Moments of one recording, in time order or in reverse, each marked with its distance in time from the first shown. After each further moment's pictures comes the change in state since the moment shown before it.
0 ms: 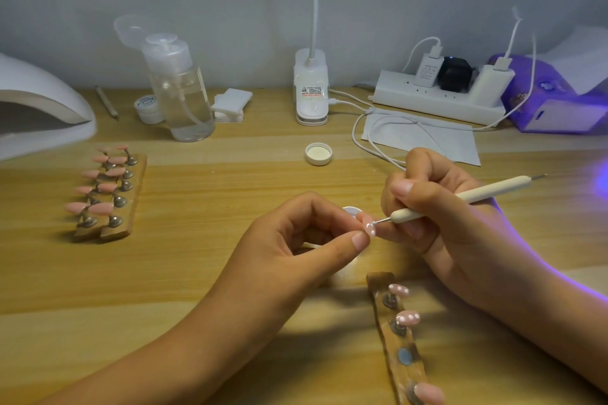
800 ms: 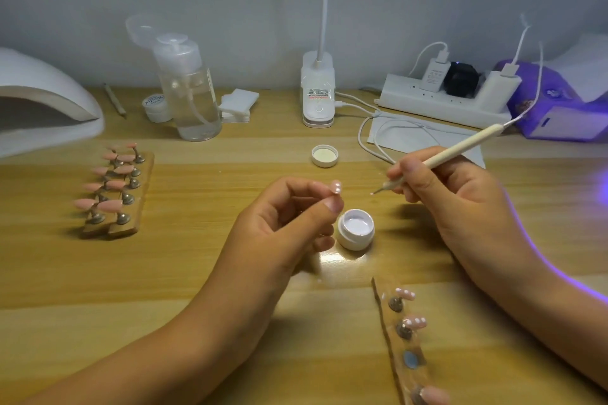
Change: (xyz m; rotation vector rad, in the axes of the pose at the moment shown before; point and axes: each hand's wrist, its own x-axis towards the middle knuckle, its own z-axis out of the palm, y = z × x) left_hand 0.005 0.002 -0.005 -0.210 0.183 -0.039; right_hand 0.011 0.007 -0.021 -0.544 0.197 -0.193
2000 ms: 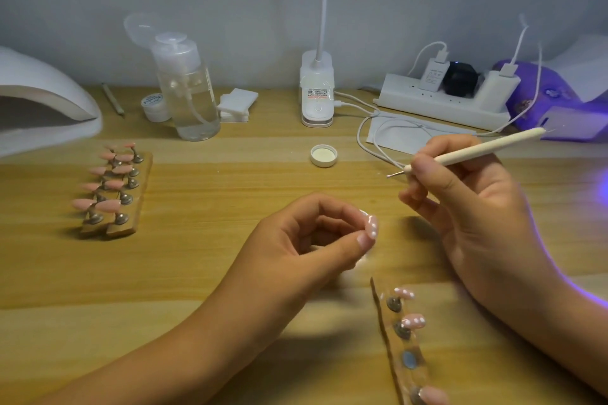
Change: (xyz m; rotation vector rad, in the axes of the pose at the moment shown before) left_hand -0.006 0.000 0.006 0.123 -0.190 0.016; right_hand -0.009 -0.007 0.001 0.299 0.015 -0.025
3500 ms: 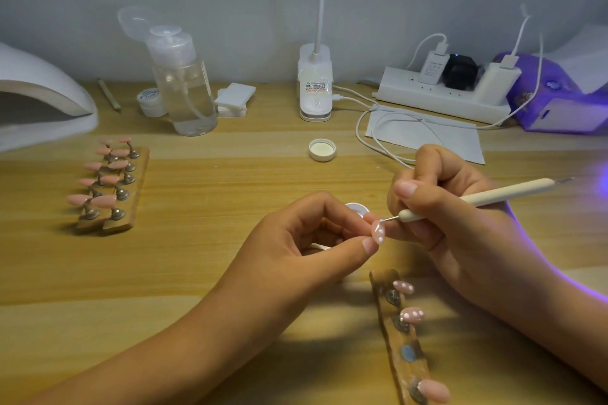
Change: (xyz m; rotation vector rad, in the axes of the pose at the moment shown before) left_hand -0.003 -0.002 -0.001 0.124 -0.039 -0.015; right_hand -0.006 -0.012 0.015 0.201 -0.186 0.196
